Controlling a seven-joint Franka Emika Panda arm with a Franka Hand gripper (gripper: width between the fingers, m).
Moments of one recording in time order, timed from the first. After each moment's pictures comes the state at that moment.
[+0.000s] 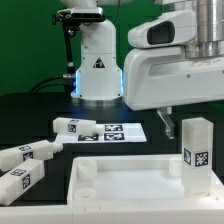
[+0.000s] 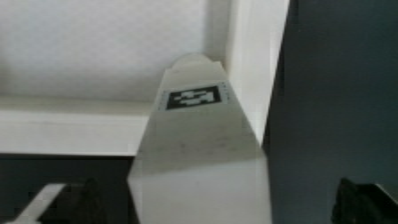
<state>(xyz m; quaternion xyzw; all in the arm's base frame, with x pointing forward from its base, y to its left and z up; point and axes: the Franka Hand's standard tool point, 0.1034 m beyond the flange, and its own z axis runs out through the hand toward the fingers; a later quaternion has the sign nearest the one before) 0.644 0.111 0.120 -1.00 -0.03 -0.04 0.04</state>
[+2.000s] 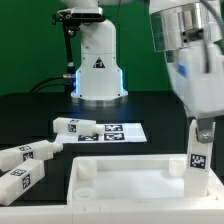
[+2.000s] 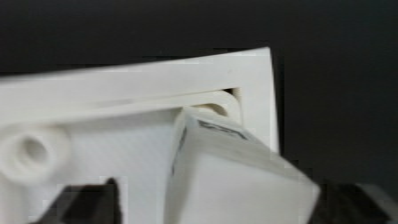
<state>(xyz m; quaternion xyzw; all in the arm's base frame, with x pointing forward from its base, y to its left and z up) 0.638 0.110 0.116 -0.73 0.67 0.00 0.11</state>
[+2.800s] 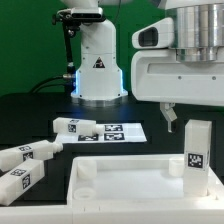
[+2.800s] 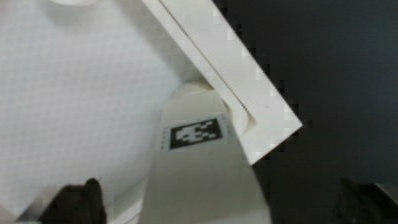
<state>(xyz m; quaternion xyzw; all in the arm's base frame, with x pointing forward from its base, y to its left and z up) 0.634 0.118 0.113 -0.94 0.33 -0.03 0.04</state>
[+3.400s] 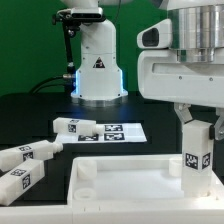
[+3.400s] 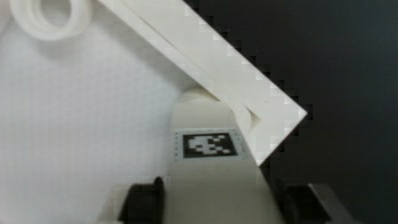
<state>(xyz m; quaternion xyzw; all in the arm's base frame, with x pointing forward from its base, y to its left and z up) 0.635 0.115 0.114 -0.85 0.52 -0.01 0.06</state>
